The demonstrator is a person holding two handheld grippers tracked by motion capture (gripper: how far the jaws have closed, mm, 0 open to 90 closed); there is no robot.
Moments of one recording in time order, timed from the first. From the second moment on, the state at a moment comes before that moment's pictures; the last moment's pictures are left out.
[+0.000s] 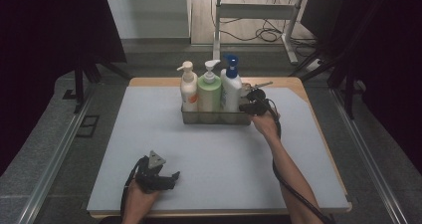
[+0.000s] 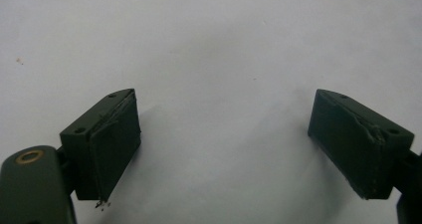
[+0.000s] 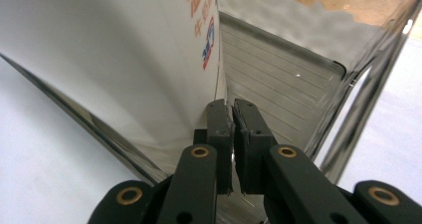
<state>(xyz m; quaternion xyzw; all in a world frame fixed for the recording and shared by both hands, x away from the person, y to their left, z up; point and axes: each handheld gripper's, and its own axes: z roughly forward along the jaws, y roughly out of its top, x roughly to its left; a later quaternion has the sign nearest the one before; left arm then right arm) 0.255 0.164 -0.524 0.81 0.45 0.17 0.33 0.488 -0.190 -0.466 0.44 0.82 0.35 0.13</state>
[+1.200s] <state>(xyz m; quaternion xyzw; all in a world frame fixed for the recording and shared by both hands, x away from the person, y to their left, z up) 0.255 0.164 -0.524 0.81 0.45 0.17 0.33 0.480 -0.179 -0.458 0.41 0.84 0.34 0.13</state>
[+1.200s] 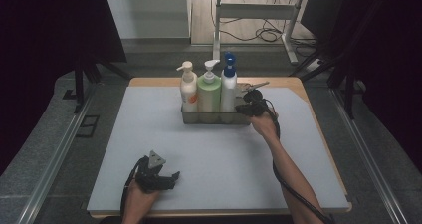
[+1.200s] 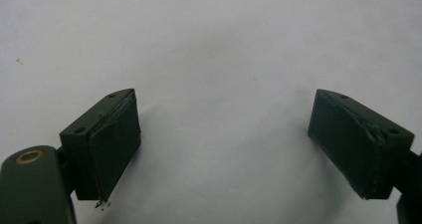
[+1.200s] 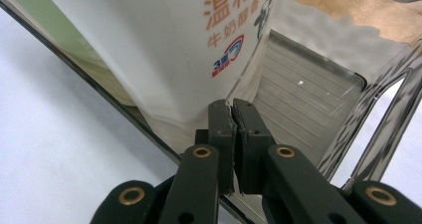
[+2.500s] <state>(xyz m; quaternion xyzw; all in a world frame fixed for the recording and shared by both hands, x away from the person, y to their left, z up) 0.255 0.164 -0.524 0.81 0.45 0.17 0.33 0.470 -0.194 -0.438 0.42 0.82 0.37 0.16</state>
